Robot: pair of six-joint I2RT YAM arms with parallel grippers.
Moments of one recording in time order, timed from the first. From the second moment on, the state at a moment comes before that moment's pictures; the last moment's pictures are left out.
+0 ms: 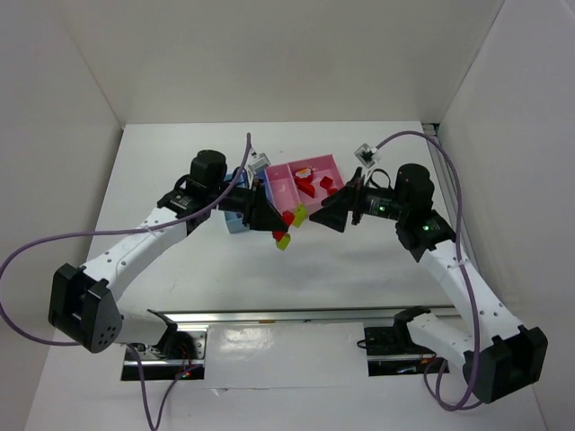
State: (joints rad) left arm -0.48 1.34 1.09 -0.21 1.01 -0.28; right arm 0.31 0.97 0.88 -0.08 -0.86 0.44
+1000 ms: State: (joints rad) left arm -0.42 1.31 1.02 -0.04 1.18 -0.37; right arm 0.49 1.17 0.93 0.06 -0.96 0.44
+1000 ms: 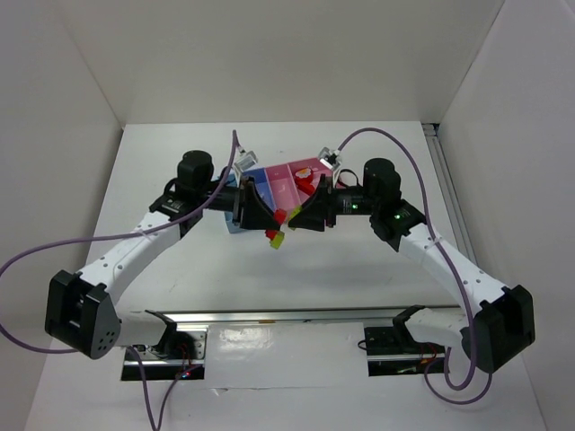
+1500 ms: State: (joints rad) left arm -0.25 1.19 0.99 -0.21 0.73 -0.46; right arm 0.56 1.36 1.12 -0.09 -0.44 0.44
